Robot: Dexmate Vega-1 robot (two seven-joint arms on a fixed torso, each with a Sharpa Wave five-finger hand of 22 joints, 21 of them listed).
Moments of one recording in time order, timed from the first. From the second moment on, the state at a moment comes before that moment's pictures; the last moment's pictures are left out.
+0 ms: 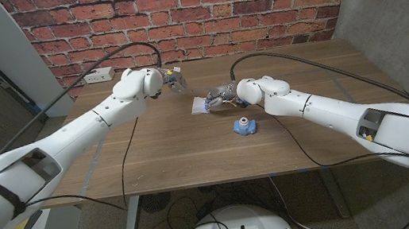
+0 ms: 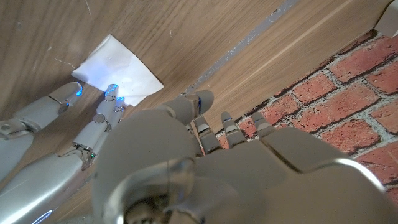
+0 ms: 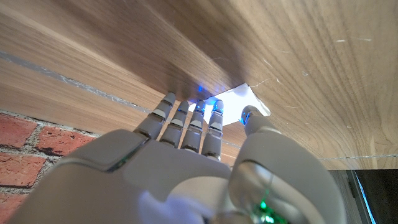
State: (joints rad) left arm 0.27 0.71 0.96 -1.62 0.76 0.40 -0.55; left_hand 1.02 0.20 0.93 -0.19 0.34 0.52 -0.19 0.24 0.19 0.37 -0.22 0.26 0.20 0.10 -0.04 0.21 0.19 -0.12 0.18 0.25 0.22; right arm -0.30 -0.46 -1.07 -1.35 -0.52 -0.18 0.35; right_hand 0.49 0.18 0.41 -0.02 0.18 0.51 -0.05 0.19 0.19 0.41 -0.02 0.20 0.20 0.24 -0.04 0.23 0.21 0.30 0.00 0.21 0.18
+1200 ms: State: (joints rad) left arm 0.21 0.60 1.02 -1.45 0.75 0.28 -0.64; left_hand 1.15 0.20 0.88 -0.18 0.37 0.63 -0.13 0.24 0.19 0.46 -0.17 0.28 0.20 0.11 -0.04 0.21 0.20 -0.16 0.18 0.26 0.24; right arm -0.29 -0.45 -1.07 -1.31 -0.51 -0.16 0.34; right_hand 0.49 0.18 0.41 -0.02 0.18 0.51 -0.05 0.19 0.19 0.41 -0.02 0.20 0.20 0.24 -0.04 0.23 0.21 0.30 0.00 0.21 0.18
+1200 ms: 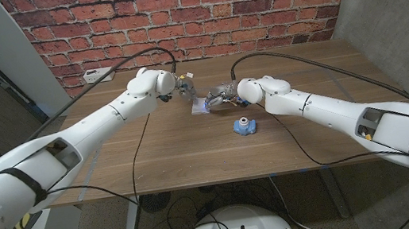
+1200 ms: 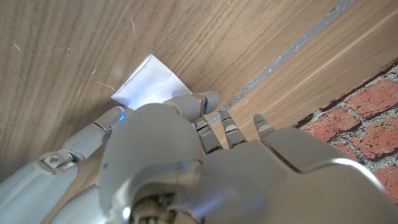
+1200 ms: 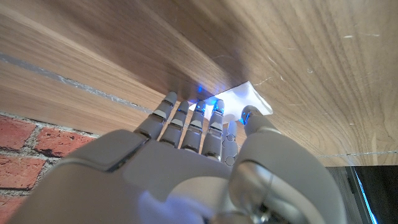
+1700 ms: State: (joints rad) left arm 0.18 0.58 1.05 -1.41 0.74 0.26 -0.67; left_hand 1.17 0.20 0.84 -0.17 0.37 0.68 -0.11 0.24 0.19 0.50 -0.16 0.30 0.20 0.13 -0.04 0.21 0.20 -0.16 0.18 0.28 0.24; right arm -0.28 -0.44 -1.07 -1.30 -0.51 -0.15 0.33; right_hand 0.49 0.18 0.41 -0.03 0.18 0.51 -0.05 0.19 0.19 0.41 -0.02 0.20 0.20 0.24 -0.04 0.23 0.20 0.30 0.00 0.21 0.18
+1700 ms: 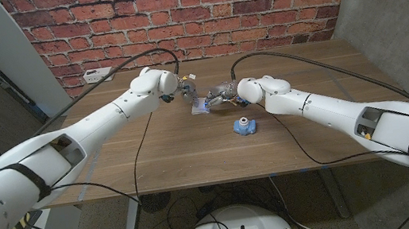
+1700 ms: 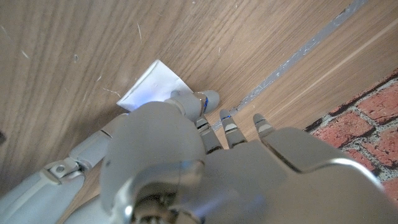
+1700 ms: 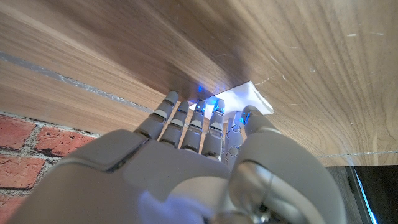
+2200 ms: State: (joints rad) left arm 0.16 0.56 1.08 -1.38 0.78 0.28 -0.68; left_hand 1.17 0.20 0.80 -0.15 0.37 0.67 -0.09 0.22 0.20 0.48 -0.14 0.28 0.20 0.13 -0.04 0.21 0.20 -0.16 0.18 0.28 0.24; right arm -0.28 -0.45 -1.07 -1.30 -0.51 -0.12 0.33; right_hand 0.50 0.17 0.41 -0.05 0.18 0.57 -0.04 0.21 0.19 0.46 -0.03 0.21 0.20 0.26 -0.04 0.23 0.20 0.31 0.01 0.21 0.18
